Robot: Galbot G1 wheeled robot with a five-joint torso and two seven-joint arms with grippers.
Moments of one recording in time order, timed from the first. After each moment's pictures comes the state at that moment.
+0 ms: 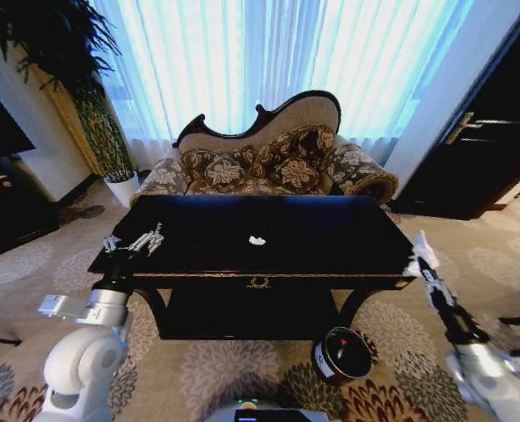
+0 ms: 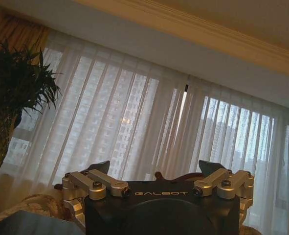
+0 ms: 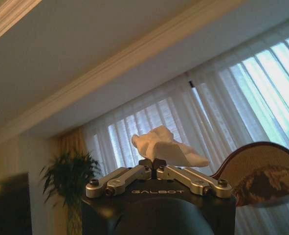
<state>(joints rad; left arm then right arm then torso) 1.43 -1.34 -0.79 -2.39 -0.65 0.14 0.05 -1.73 1.03 1.12 1.73 1.33 0.31 -0.99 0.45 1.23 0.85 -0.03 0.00</state>
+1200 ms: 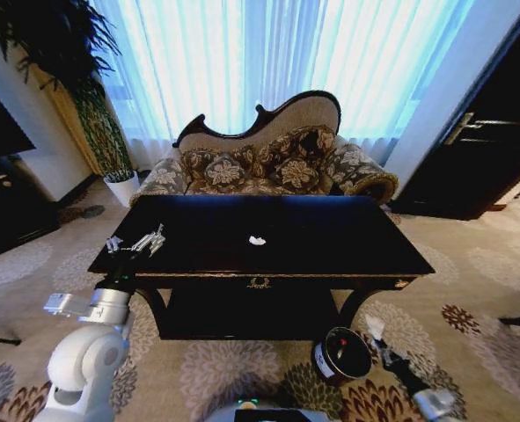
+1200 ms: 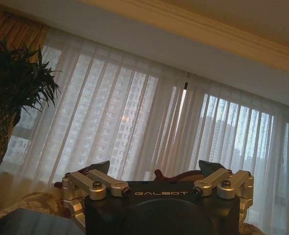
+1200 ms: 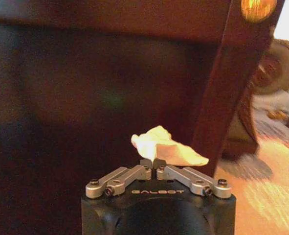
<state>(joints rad) 1.43 -1.34 -0.78 -2.39 -0.64 0.14 0.05 -1.43 1.12 0.75 0.96 0.41 0.67 -0.53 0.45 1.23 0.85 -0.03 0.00</state>
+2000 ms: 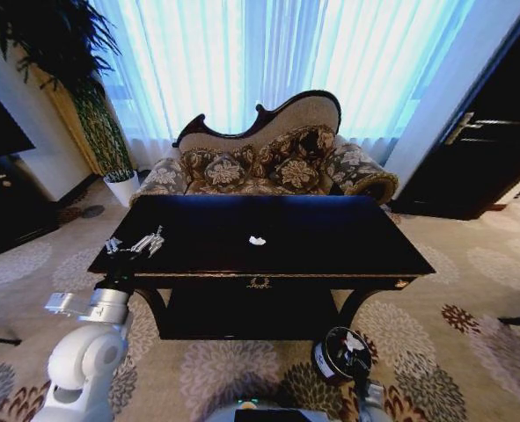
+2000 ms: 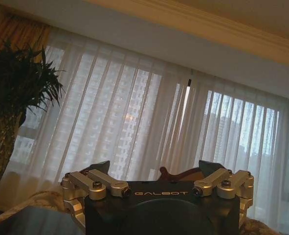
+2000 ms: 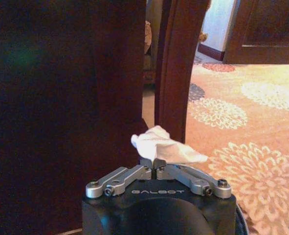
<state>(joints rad) 1.43 -1.33 -0.80 -2.36 -0.63 0.13 0.05 -1.24 1.24 0.47 0.77 0.49 0.53 -0.01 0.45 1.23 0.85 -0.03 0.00</state>
